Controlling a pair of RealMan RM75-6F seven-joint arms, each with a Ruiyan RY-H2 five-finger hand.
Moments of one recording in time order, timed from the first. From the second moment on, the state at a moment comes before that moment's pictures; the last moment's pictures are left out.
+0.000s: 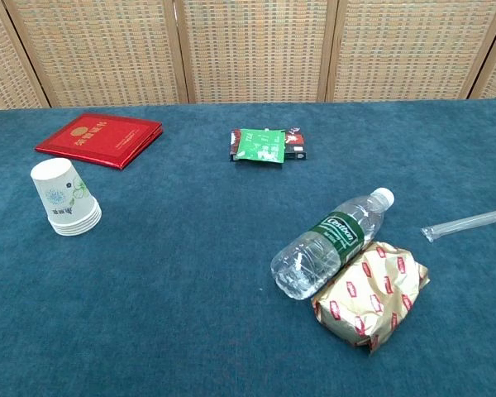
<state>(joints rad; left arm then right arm) -0.23 -1.16 -0.04 -1.72 1.35 1.50 0.30 0.15 -1.19 0.10 -1.56 -1.51 1.55 -0.16</state>
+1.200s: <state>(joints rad) -0.64 -1.35 -0.08 -1.21 1.50 0.95 0.11 0.17 -1.18 0.12 -1.57 -1.45 1.47 -0.15</state>
